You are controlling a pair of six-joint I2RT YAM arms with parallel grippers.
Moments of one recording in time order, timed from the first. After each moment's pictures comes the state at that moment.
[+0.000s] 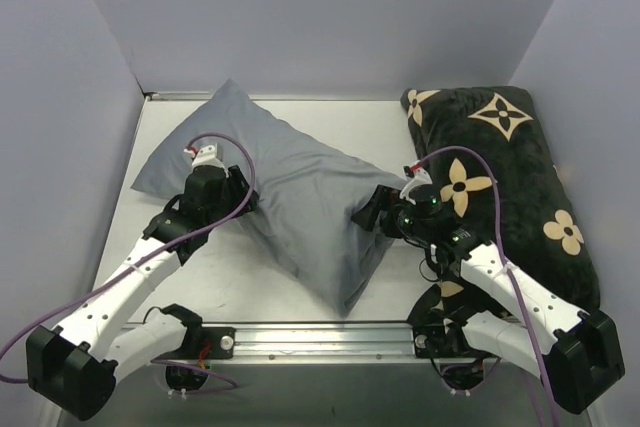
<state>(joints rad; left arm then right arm) -0.47 0.99 0.80 -0.39 -0.21 -0.66 0.54 0.98 0.58 -0.19 -0.11 0.69</state>
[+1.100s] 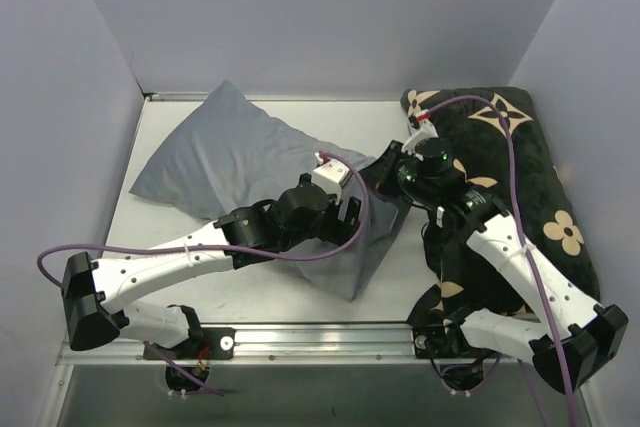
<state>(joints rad) -1.13 1.29 1.17 -0.39 -0.32 -0.43 0.56 1.07 1.00 -0.38 -0.09 0.73</state>
